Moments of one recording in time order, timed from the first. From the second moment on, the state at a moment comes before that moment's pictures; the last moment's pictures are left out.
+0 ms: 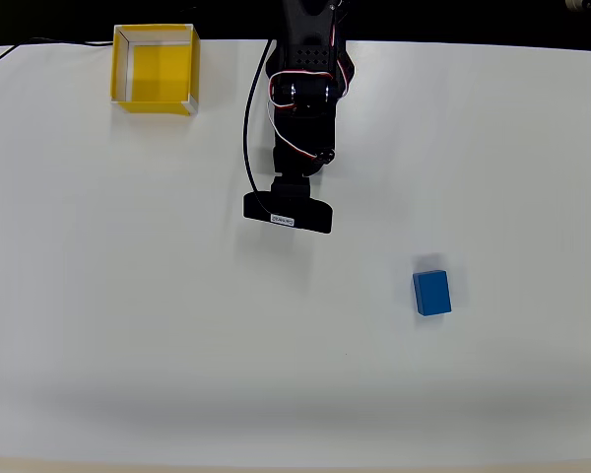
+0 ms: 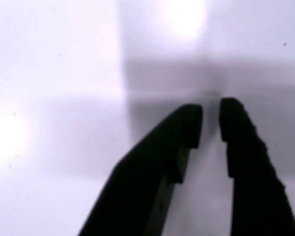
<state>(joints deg) -0.6 190.3 178.6 77.2 -91.2</state>
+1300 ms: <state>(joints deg) -15.5 125.1 126.3 49.2 -71.7</state>
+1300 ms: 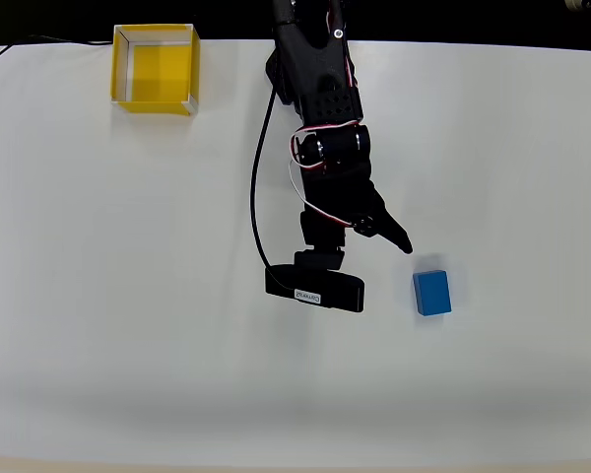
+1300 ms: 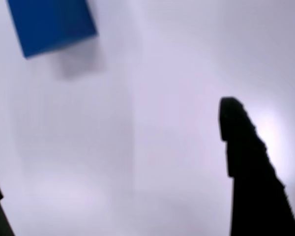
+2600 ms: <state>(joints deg) -29.8 65.3 76.0 54.8 -61.3</state>
